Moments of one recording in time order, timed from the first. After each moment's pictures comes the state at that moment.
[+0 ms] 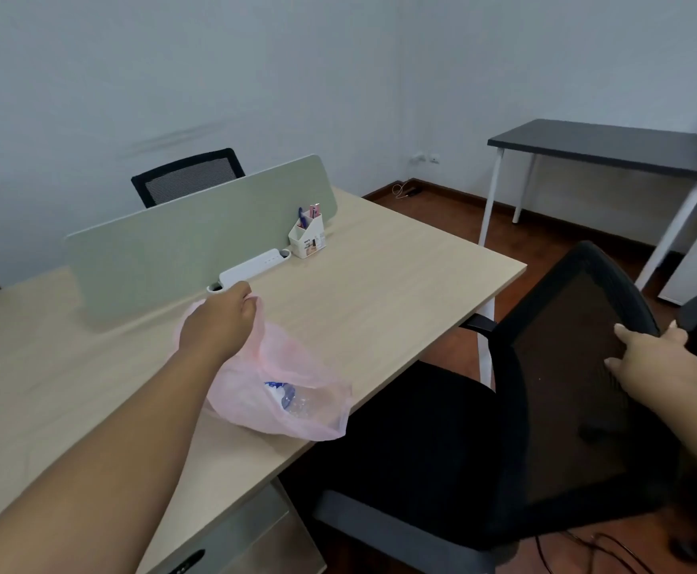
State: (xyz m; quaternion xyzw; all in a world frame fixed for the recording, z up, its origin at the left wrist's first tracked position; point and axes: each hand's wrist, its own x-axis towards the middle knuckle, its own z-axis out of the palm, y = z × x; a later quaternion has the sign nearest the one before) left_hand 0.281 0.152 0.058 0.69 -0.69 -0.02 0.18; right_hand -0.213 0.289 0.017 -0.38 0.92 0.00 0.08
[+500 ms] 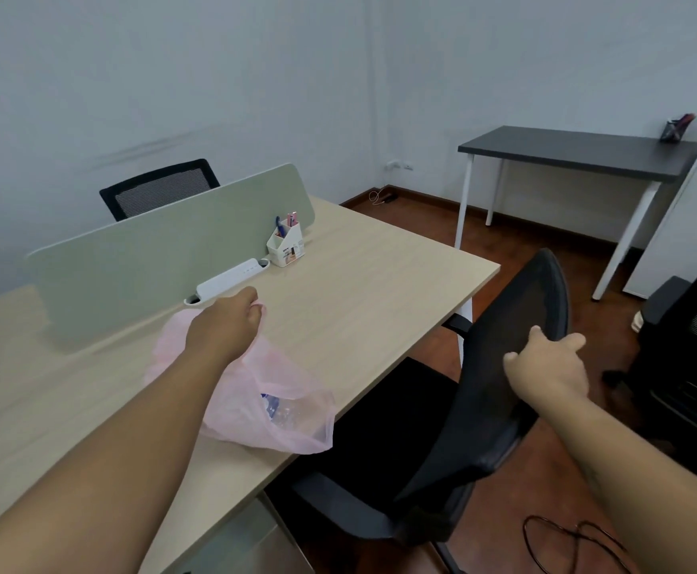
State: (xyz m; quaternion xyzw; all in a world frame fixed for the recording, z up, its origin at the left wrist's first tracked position) left_hand 0.252 0.138 0.054 0.66 -0.74 -0.01 0.15; right_hand -0.119 0.279 0.016 -0.34 0.92 -0.15 0.13
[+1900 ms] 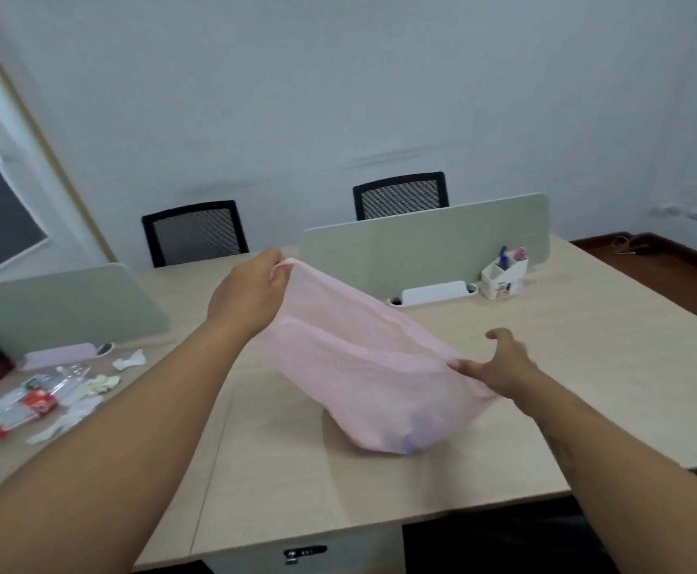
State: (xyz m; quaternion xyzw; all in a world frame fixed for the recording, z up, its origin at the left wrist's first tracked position) left_hand 0.453 0.218 0.162 0.79 -0.54 0.07 0.29; right_hand 0.141 0.099 0.034 -0.63 0.64 -0.20 0.39
